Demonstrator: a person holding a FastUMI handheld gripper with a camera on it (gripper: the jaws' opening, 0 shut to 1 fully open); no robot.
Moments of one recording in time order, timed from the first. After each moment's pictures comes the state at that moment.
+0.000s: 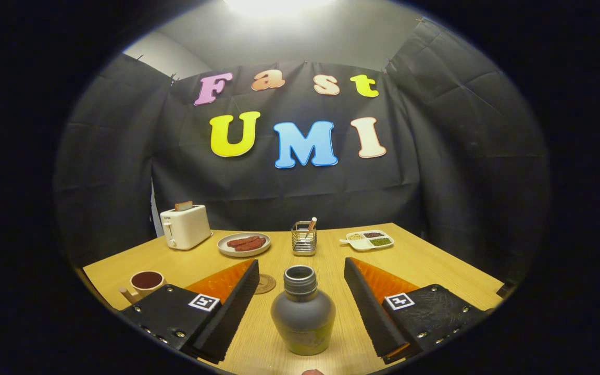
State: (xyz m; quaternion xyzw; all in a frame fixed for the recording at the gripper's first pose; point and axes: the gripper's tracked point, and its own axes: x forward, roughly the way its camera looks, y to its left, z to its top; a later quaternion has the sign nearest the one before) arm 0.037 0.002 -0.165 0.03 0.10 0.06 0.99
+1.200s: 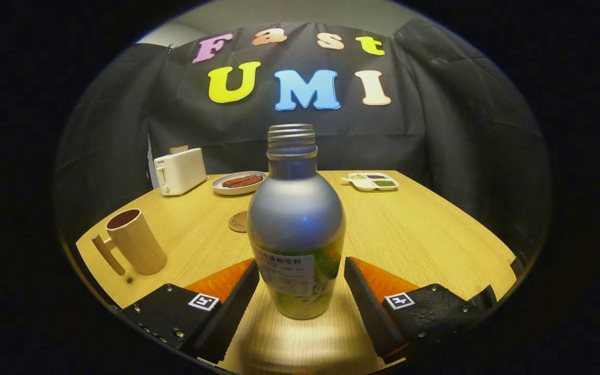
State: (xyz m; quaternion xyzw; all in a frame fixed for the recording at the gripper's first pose) arm 0.014 0.006 -0.271 0.01 0.24 0.06 0.97
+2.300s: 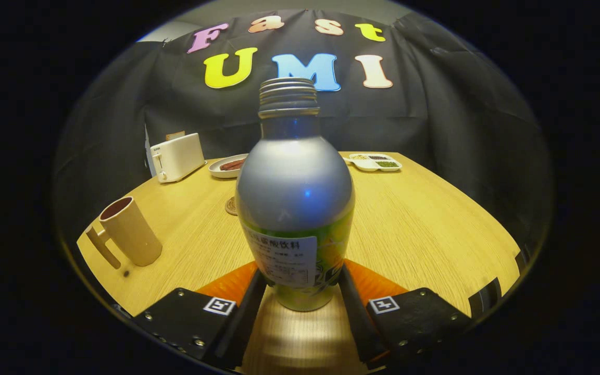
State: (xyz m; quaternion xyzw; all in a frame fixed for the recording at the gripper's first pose) arm 0.012 0.009 -0.290 0.01 0.29 0.07 0.96
